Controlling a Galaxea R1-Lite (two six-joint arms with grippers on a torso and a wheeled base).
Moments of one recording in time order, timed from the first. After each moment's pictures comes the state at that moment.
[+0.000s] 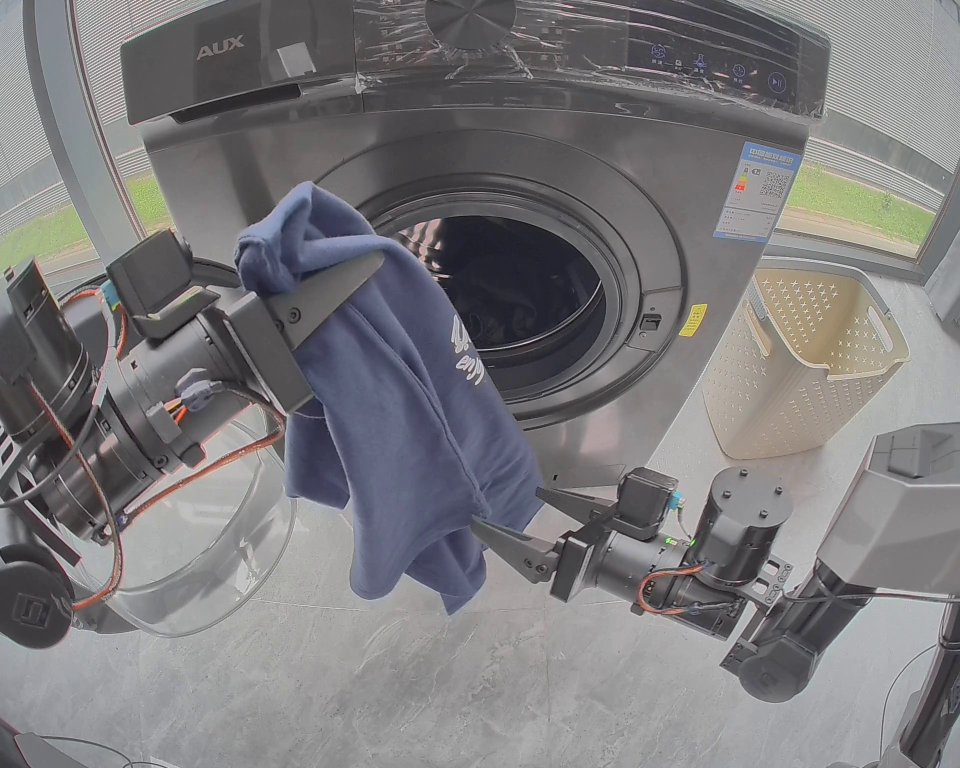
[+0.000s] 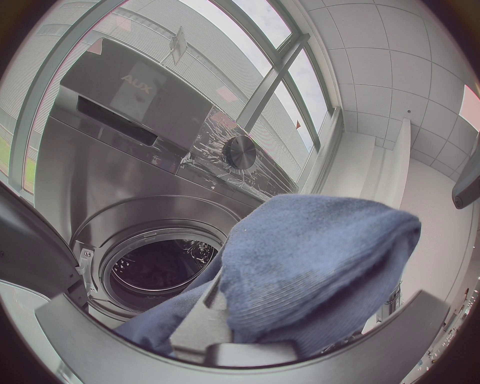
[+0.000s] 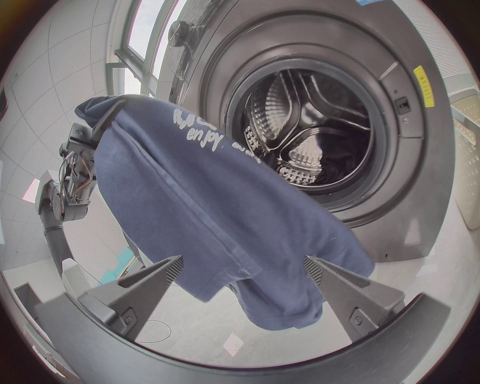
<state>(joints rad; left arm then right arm) -0.58 1.45 -0.69 -1.07 -0.21 -0.25 0.72 2.09 -0.56 -1.54 0.18 0.36</state>
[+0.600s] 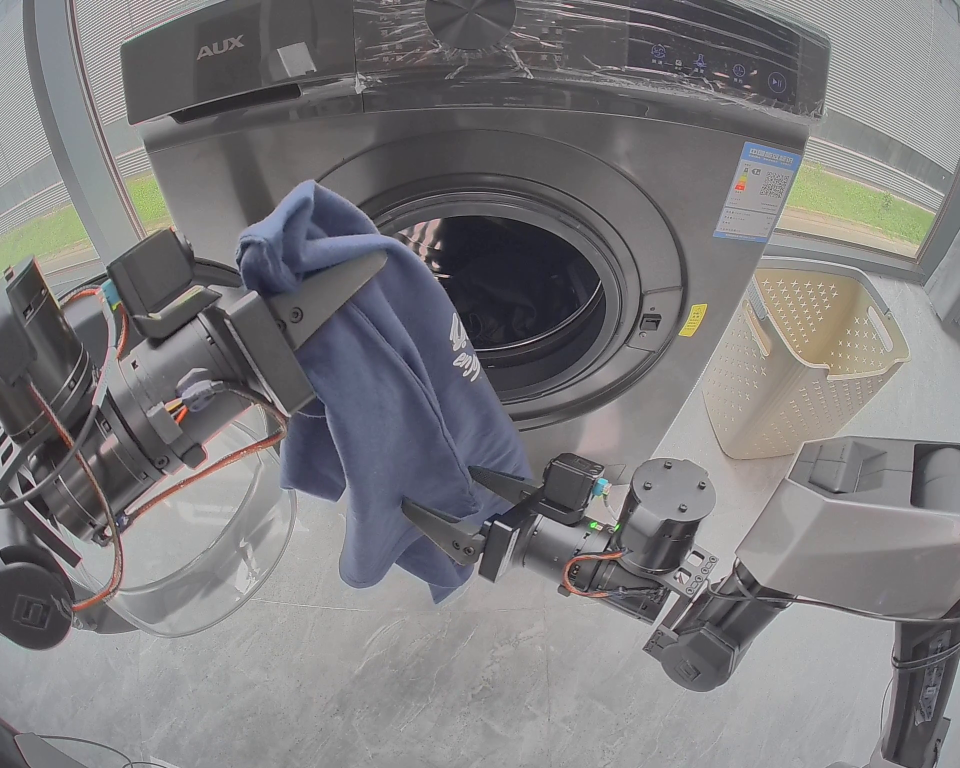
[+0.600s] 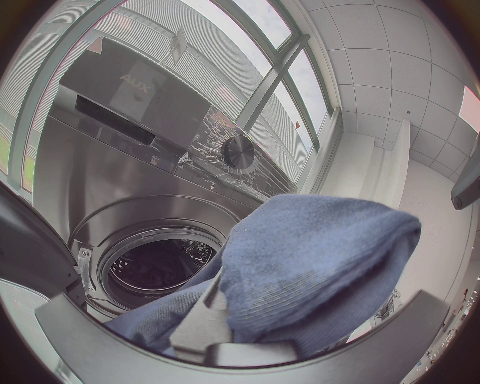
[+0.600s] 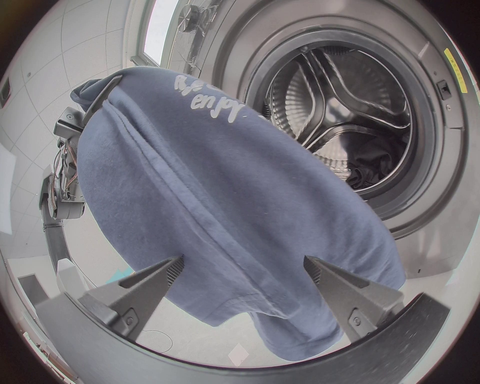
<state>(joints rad) -0.58 1.45 -0.69 -1.07 -0.21 -0.25 0.76 2.26 -0.83 -1.54 0.23 0.36</state>
